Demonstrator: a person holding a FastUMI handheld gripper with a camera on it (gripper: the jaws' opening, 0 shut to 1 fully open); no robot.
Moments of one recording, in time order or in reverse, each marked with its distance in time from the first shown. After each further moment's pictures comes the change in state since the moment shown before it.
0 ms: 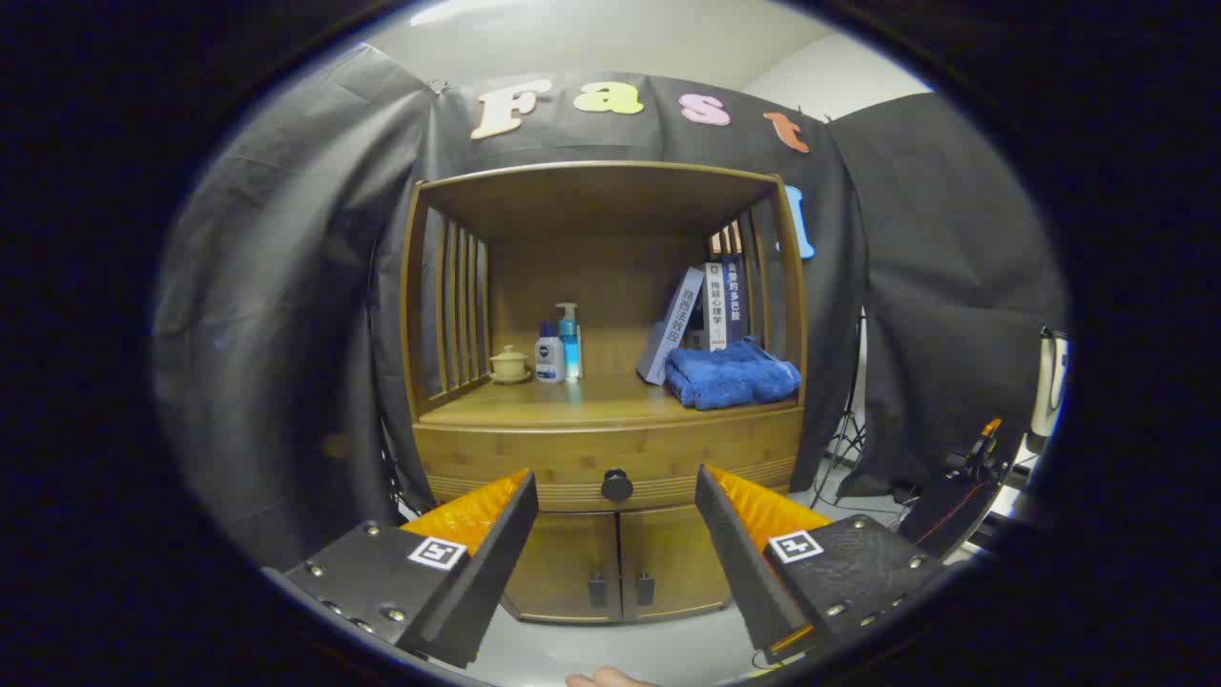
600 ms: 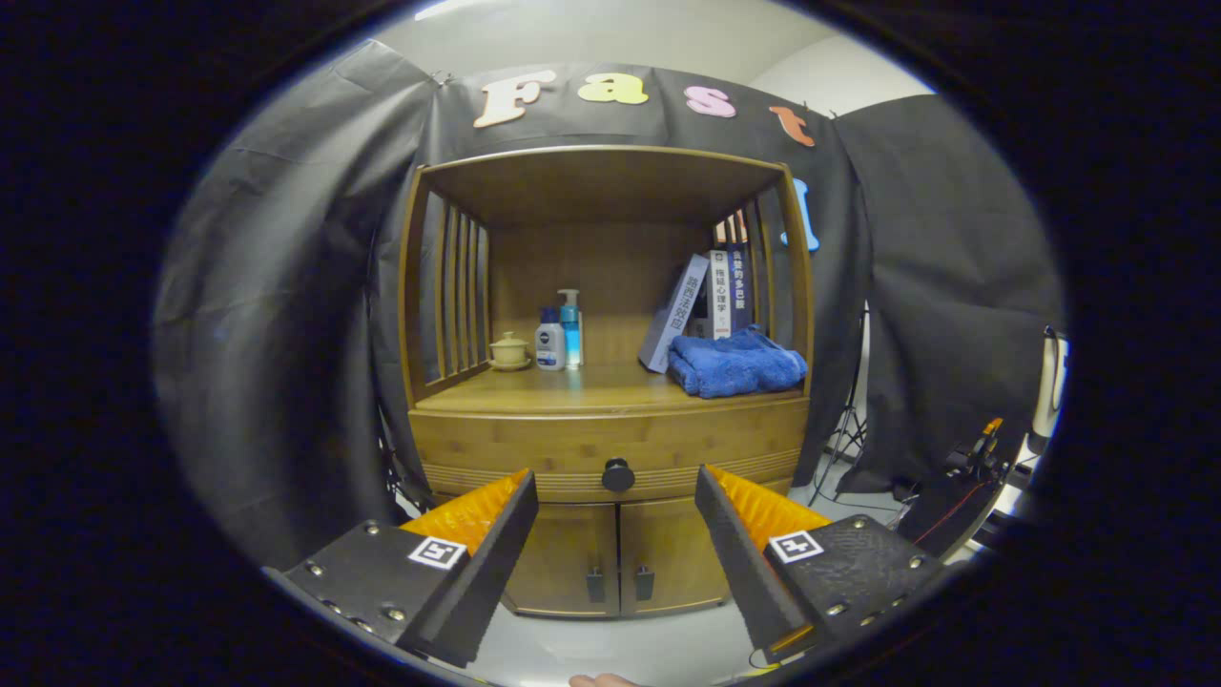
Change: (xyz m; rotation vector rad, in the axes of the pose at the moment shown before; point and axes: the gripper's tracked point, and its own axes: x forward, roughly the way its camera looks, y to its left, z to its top) arm 0.007 -0.002 -0.008 0.016 0.019 -0.006
